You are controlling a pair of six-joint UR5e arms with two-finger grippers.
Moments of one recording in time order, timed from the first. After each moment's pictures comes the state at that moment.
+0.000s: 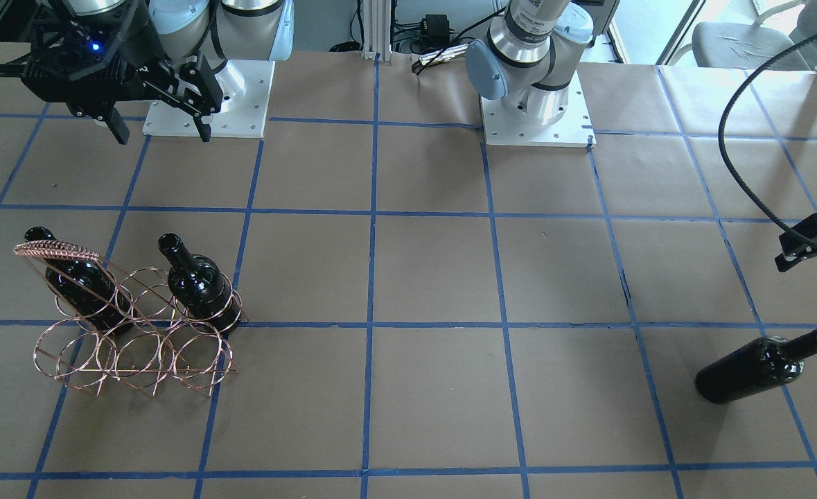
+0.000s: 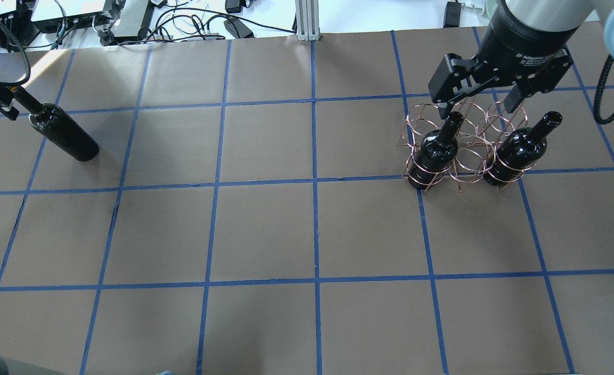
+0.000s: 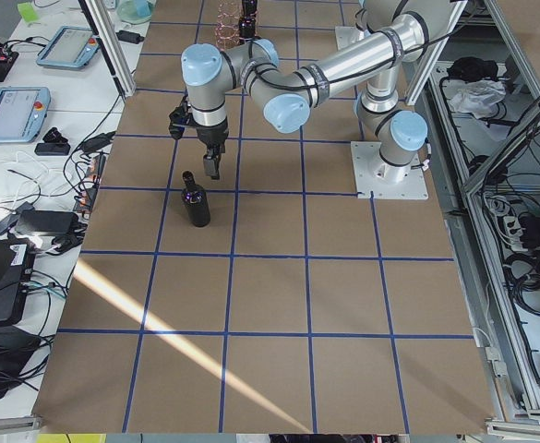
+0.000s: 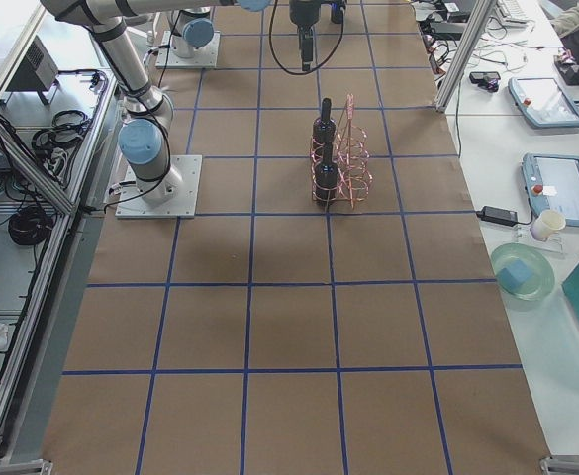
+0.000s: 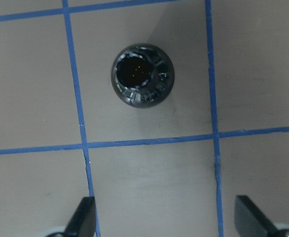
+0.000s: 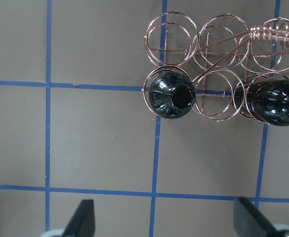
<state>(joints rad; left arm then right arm) -1.02 -1.84 -1.40 -1.43 1.60 0.64 1.58 -1.64 1.53 -1.51 -1.56 -0.05</state>
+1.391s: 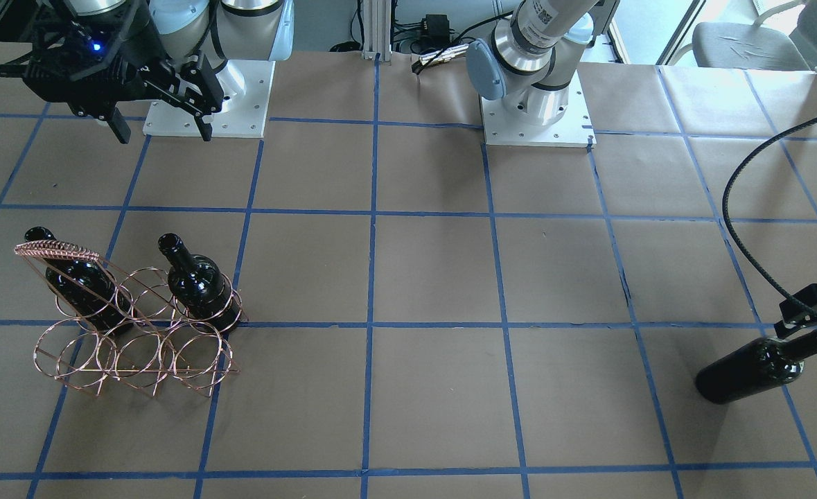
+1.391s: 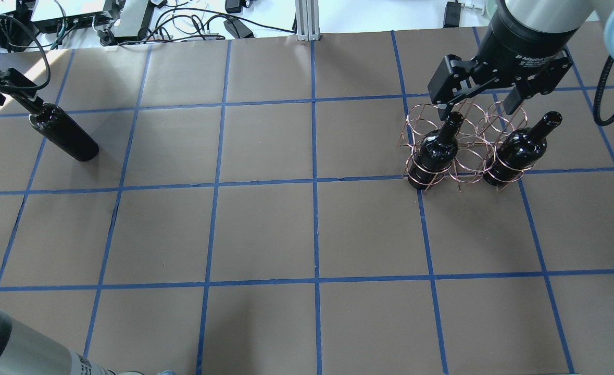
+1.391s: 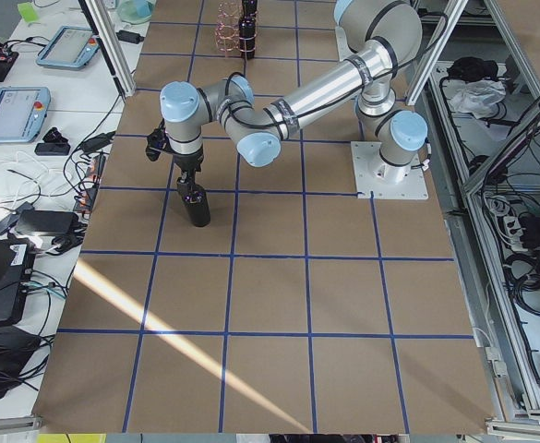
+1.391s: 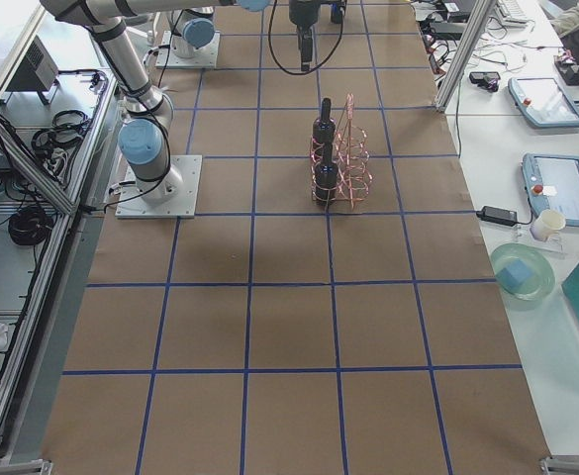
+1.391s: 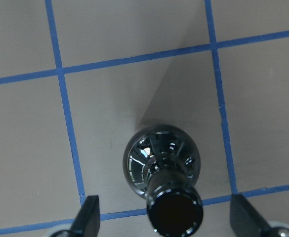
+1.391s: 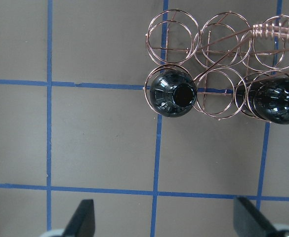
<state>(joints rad) -1.03 -1.98 -1.36 -1.30 1.51 0.69 1.58 -1.64 1.53 -1.50 -1.56 -0.05</state>
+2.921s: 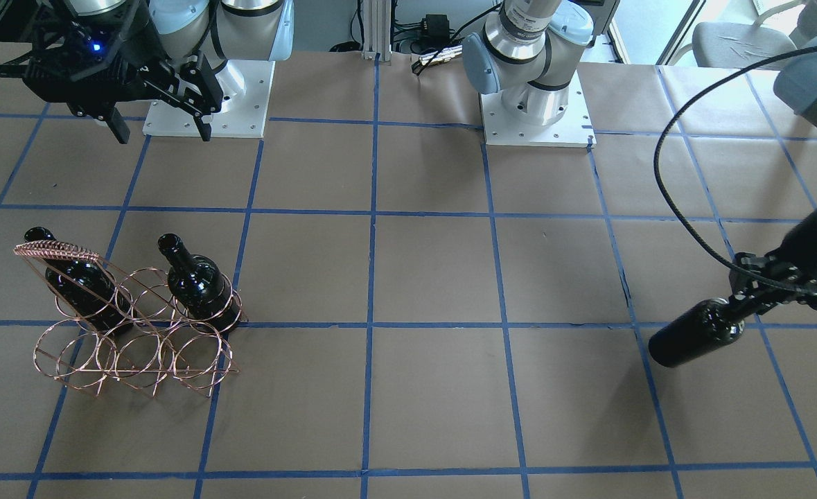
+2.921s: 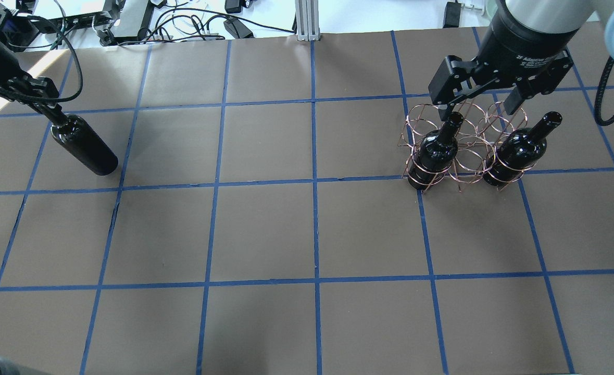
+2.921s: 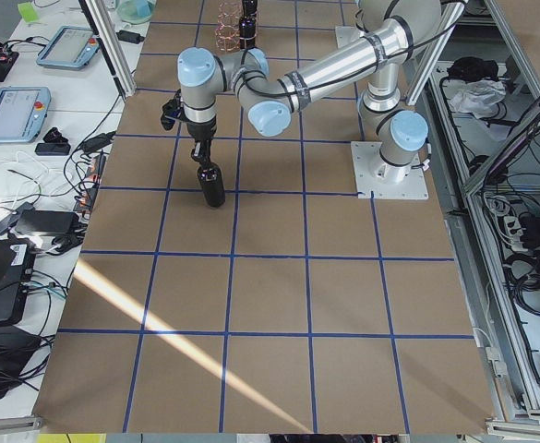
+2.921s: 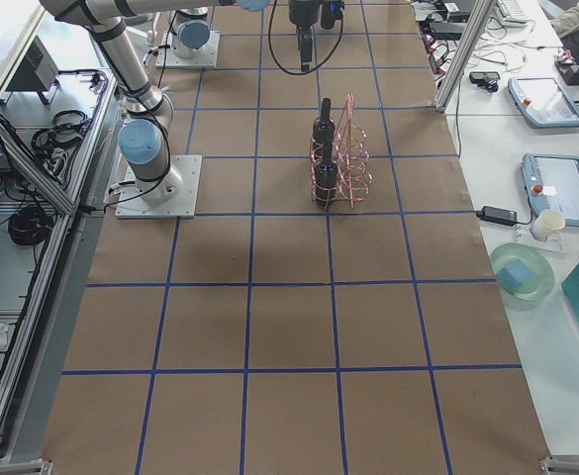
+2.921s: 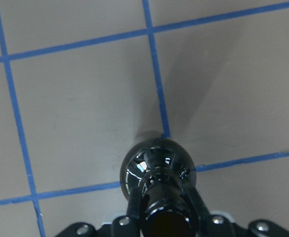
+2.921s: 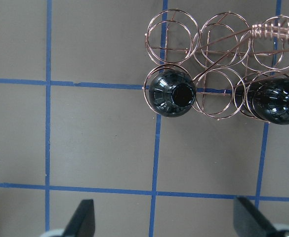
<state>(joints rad) -1.15 -1.79 -1.56 -1.29 1.54 0.58 1.58 -1.64 1.53 -1.50 -1.56 -0.05</state>
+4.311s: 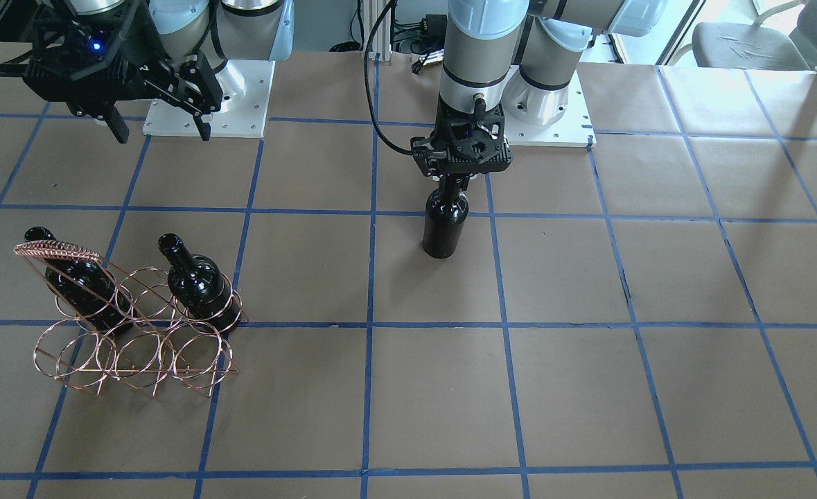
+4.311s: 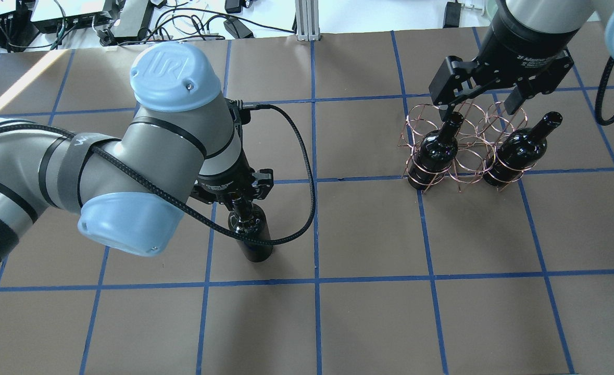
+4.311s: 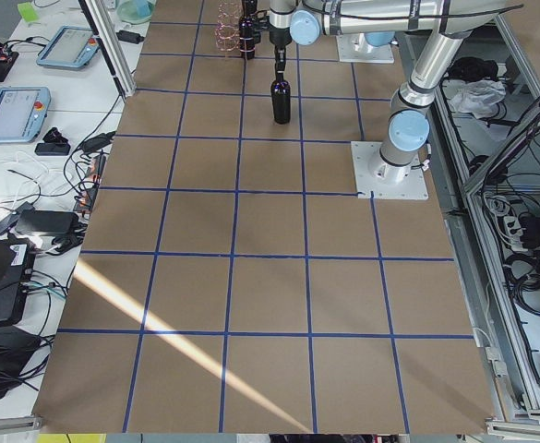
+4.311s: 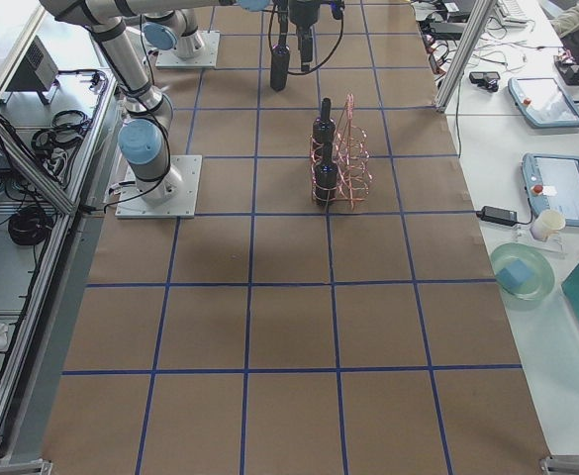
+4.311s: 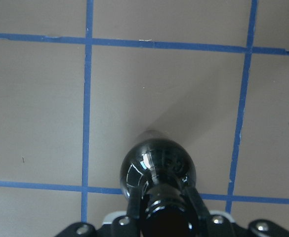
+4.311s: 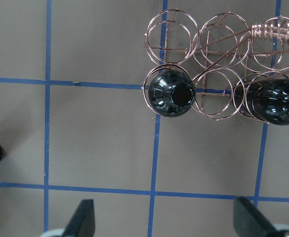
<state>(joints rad) -1.86 -1.54 -1.87 -1.31 1.59 -0.34 1.58 -1.64 1.53 -1.50 -1.56 -0.06</state>
